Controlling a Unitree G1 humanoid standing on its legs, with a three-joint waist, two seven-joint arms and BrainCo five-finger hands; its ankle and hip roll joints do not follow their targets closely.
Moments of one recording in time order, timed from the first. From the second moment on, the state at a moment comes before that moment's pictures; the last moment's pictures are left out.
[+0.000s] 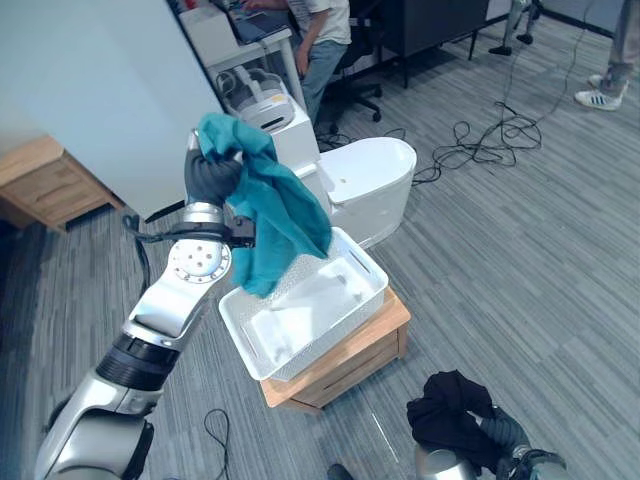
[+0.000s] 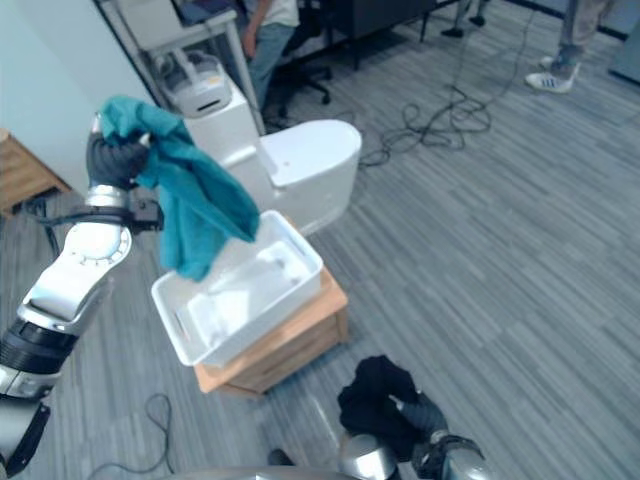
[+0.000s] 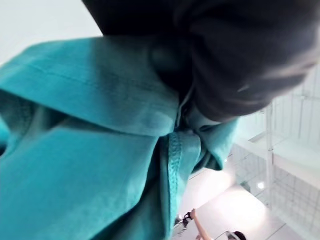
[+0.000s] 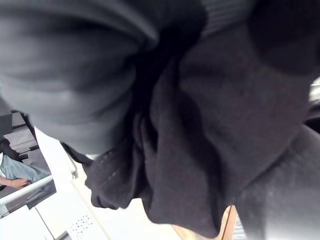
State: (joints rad) left arm -0.52 0.73 -0.27 -0.05 -0.42 0.08 0.42; right arm 0.41 -0.50 0.23 0.14 0.59 0.09 0.07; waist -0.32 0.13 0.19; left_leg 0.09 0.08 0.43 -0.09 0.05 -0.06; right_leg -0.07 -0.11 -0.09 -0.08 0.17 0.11
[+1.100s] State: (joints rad) left arm -0.53 0.59 -0.28 0.63 -0.46 0.02 0.54; right arm 0.36 -0.54 0.24 0.13 0.59 0.06 0.11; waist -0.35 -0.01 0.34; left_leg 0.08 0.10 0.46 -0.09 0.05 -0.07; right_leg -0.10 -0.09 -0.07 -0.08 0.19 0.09
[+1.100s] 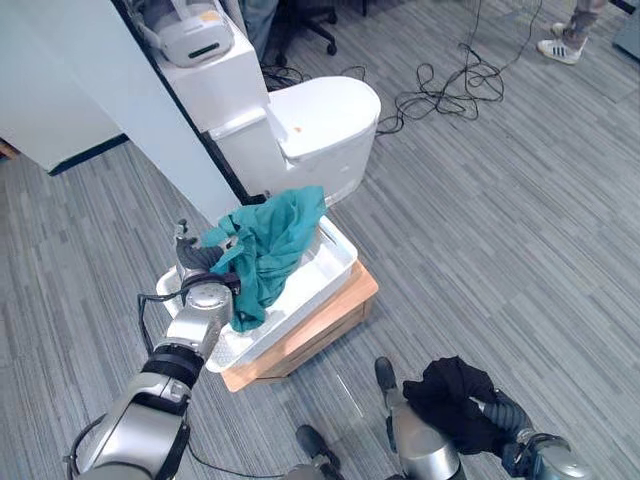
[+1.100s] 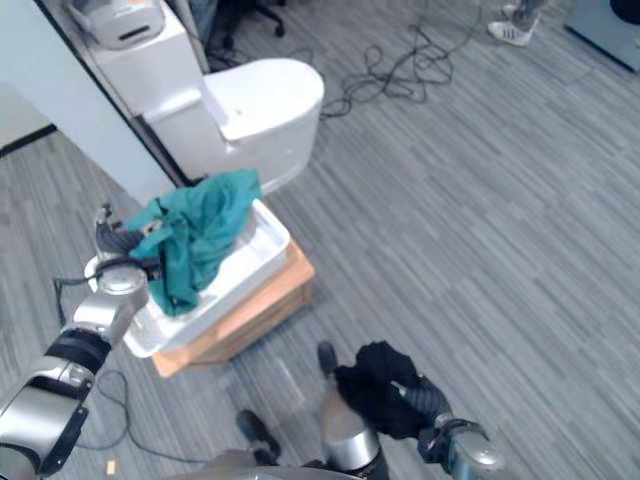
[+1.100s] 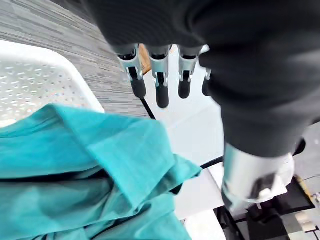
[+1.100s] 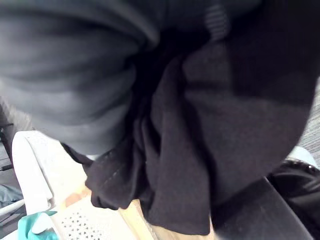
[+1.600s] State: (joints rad) left arm 0.26 0.46 0.17 0.21 -0.42 -0.01 0.49; right arm 0.47 -0.55 -0.06 0.05 0.59 -0.02 0.02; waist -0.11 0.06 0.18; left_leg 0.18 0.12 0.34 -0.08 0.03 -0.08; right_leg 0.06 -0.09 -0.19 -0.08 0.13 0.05
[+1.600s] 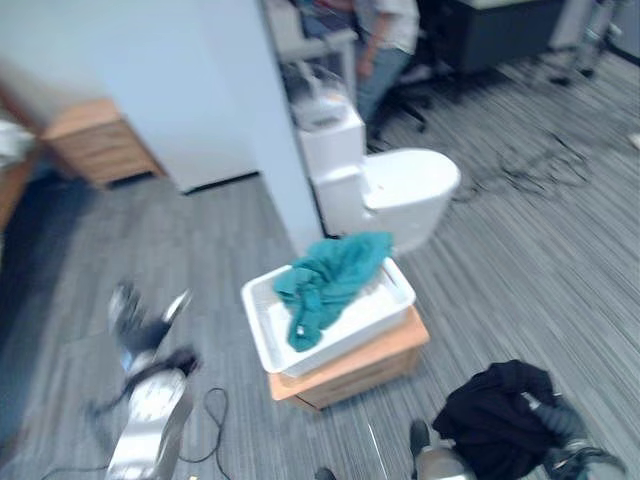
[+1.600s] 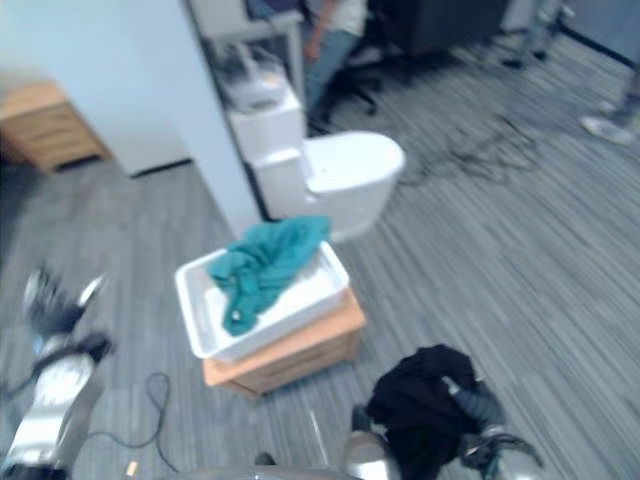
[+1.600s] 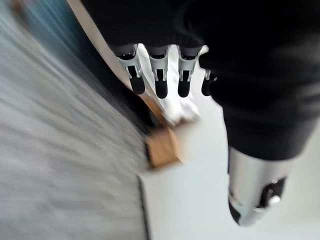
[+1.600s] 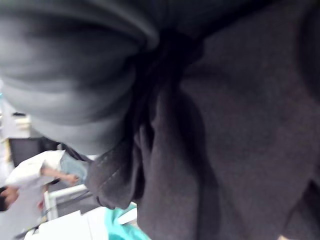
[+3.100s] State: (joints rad) left arm 0.11 0.38 -0.05 1.30 -0.10 0.00 0.13; right arm -0.73 -0.61 0.34 0.72 0.51 0.20 -0.02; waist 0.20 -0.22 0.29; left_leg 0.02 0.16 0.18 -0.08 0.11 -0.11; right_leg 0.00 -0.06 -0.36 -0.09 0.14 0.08
